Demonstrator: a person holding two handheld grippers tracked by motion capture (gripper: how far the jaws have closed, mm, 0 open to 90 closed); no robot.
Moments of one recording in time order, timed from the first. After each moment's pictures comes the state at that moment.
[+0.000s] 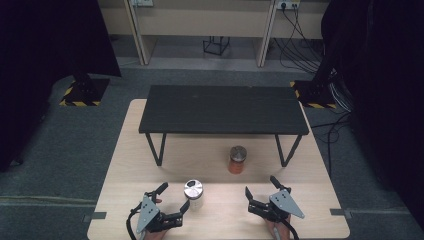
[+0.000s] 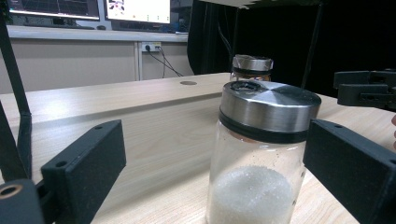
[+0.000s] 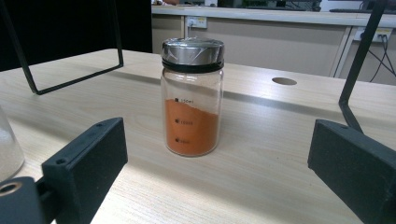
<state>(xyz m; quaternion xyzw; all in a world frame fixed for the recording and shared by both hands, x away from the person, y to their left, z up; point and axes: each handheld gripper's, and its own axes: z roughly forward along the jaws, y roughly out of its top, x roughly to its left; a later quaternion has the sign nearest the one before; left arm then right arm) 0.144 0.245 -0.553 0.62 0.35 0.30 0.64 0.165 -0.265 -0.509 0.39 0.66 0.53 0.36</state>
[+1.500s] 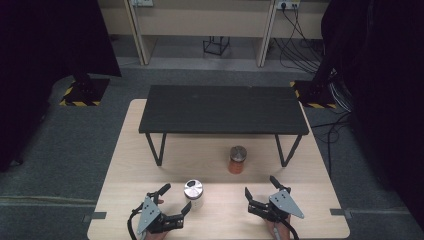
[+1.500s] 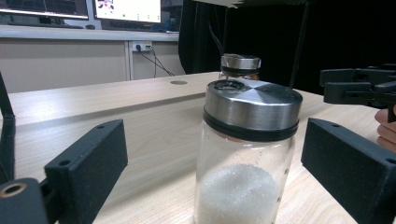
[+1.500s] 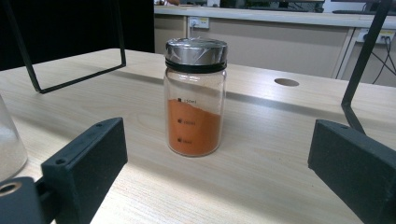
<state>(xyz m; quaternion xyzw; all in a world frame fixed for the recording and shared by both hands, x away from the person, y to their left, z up) 0.145 0.246 -0.552 0.62 0.34 0.29 0.64 0.166 -0.265 -0.509 0.38 0.66 0.53 0.36</state>
